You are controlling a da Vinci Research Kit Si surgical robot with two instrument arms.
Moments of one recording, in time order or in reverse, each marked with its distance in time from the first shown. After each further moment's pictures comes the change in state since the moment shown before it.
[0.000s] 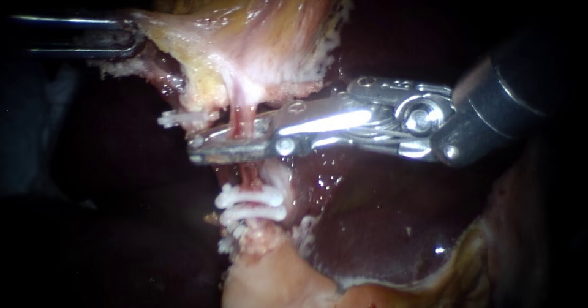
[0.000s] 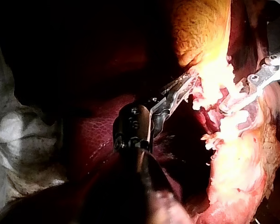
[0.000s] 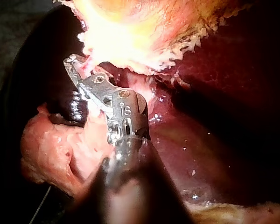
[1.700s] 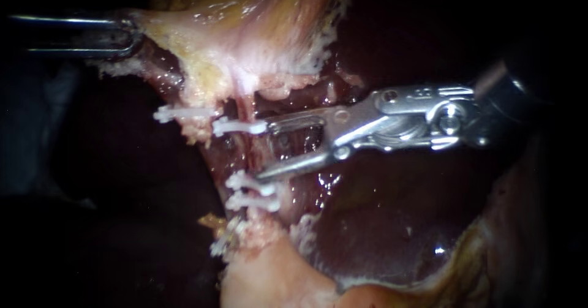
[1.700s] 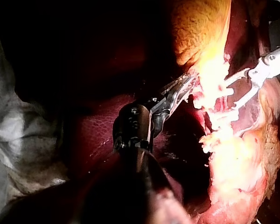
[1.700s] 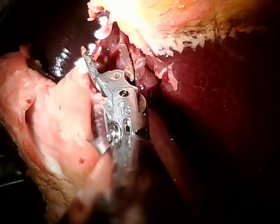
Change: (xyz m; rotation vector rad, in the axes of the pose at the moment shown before) right arm -0.005 0.003 -0.005 -0.311 -0.023 -0.394; left arm 0.000 0.000 0.000 0.005 0.004 0.002
